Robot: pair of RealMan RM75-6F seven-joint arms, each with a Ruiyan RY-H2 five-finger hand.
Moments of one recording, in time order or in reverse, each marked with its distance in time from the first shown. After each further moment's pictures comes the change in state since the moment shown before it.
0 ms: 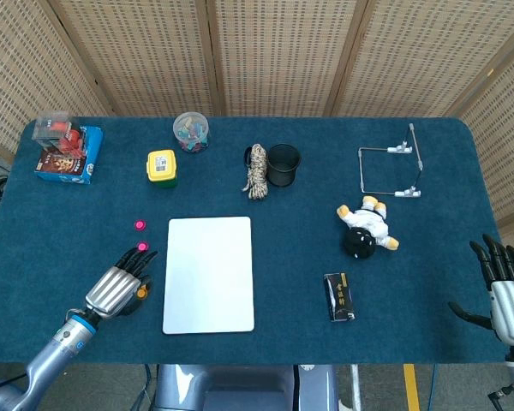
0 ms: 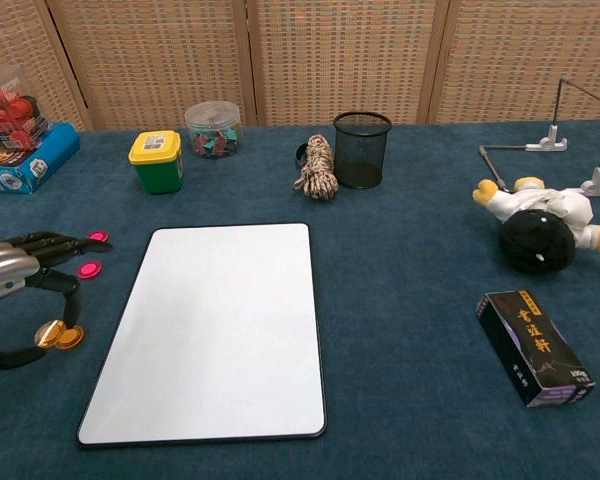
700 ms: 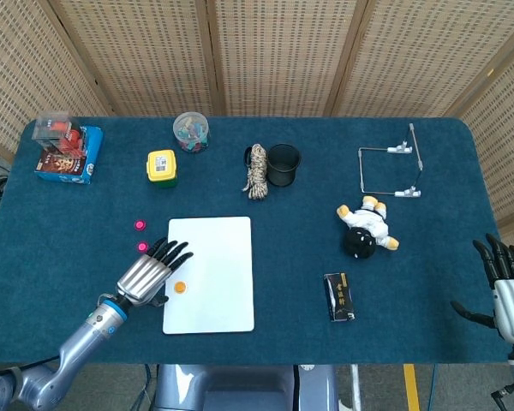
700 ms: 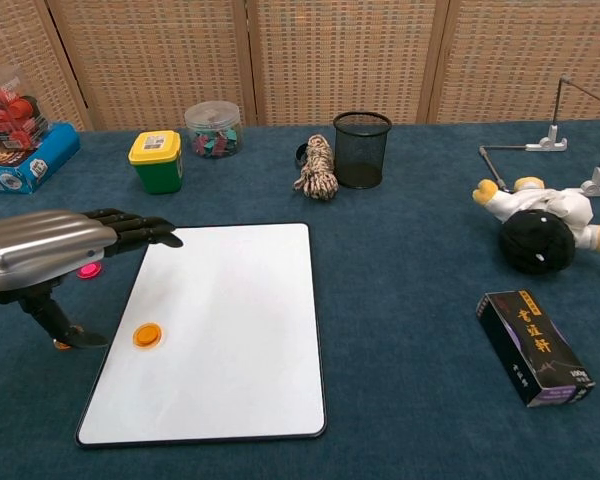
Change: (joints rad) left arm -0.113 -0.015 -0.089 -0.160 -0.199 -0.132 0.209; right arm 0.003 0.009 0.004 0.002 0.017 -0.018 0.020
